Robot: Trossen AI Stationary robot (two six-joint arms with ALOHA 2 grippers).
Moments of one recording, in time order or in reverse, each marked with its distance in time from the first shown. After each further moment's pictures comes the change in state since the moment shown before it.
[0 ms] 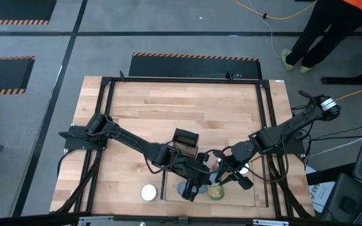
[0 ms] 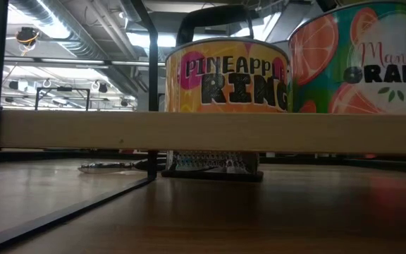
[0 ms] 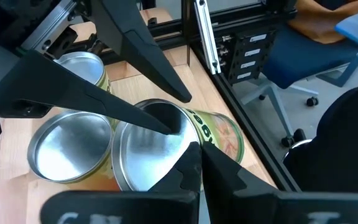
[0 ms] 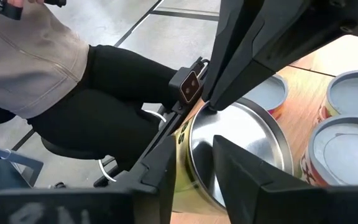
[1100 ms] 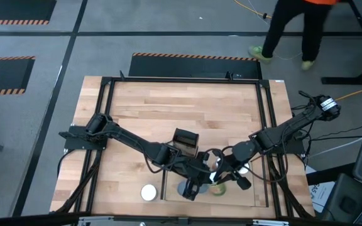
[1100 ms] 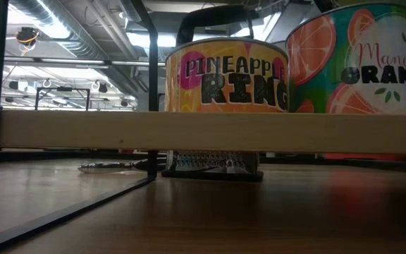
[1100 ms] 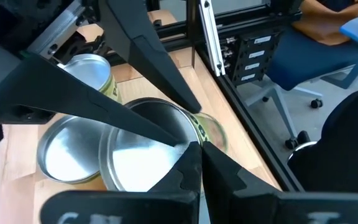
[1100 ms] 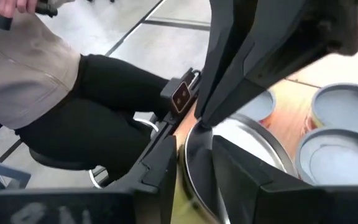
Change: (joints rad) left arm 0.002 -0.001 0.000 0.003 -0.009 0.001; right arm 0.002 0.001 -0.002 0.039 0.052 0.006
